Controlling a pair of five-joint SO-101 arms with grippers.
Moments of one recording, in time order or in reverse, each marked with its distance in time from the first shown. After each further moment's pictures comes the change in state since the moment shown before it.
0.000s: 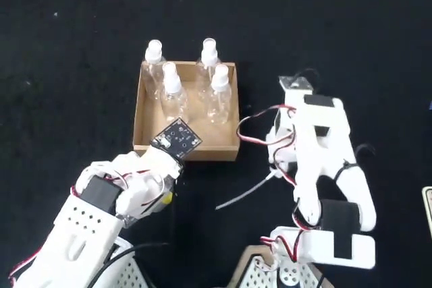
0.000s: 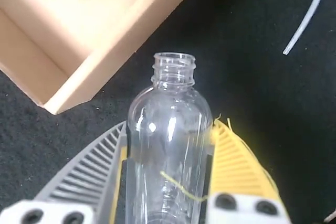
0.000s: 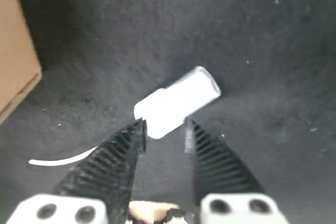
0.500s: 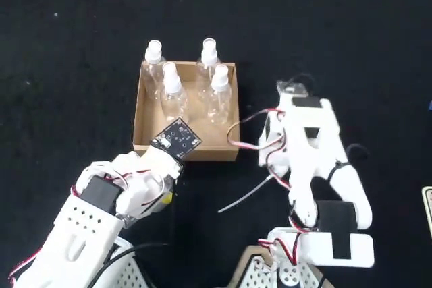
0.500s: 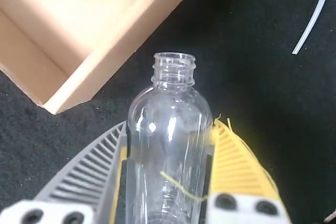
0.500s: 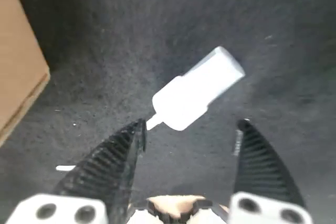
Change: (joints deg) left arm 0.0 0.0 0.0 0.0 0.0; right arm -4.3 0.0 5.5 -2.8 -10.7
